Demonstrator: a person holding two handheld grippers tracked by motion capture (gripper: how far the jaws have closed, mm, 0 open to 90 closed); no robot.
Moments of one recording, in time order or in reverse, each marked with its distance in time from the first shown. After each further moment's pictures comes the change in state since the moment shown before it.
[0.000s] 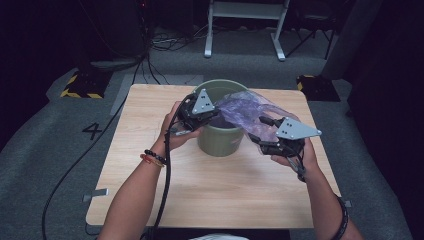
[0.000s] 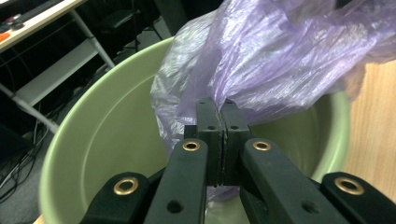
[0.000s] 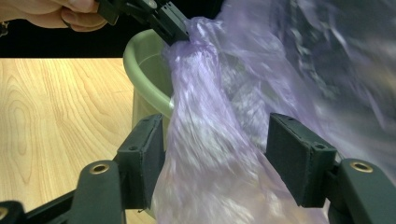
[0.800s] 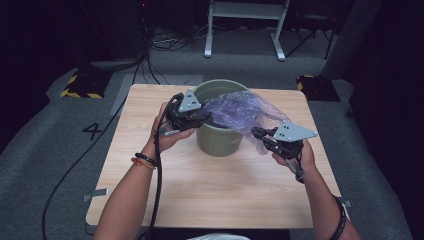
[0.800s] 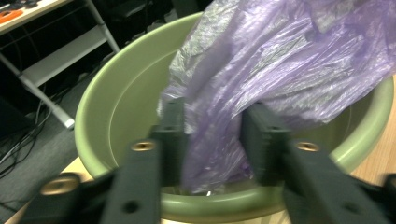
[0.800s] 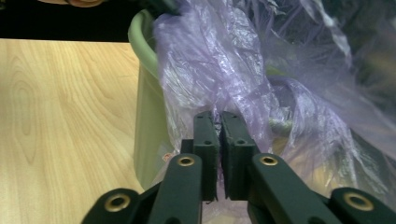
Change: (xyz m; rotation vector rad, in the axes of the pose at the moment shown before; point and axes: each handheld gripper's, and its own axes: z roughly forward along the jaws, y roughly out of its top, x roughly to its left) left arm 0.010 -0.019 -0.010 0.006 0.010 -0.064; right arm 0.001 -0.009 0.005 0.043 0.027 -0.018
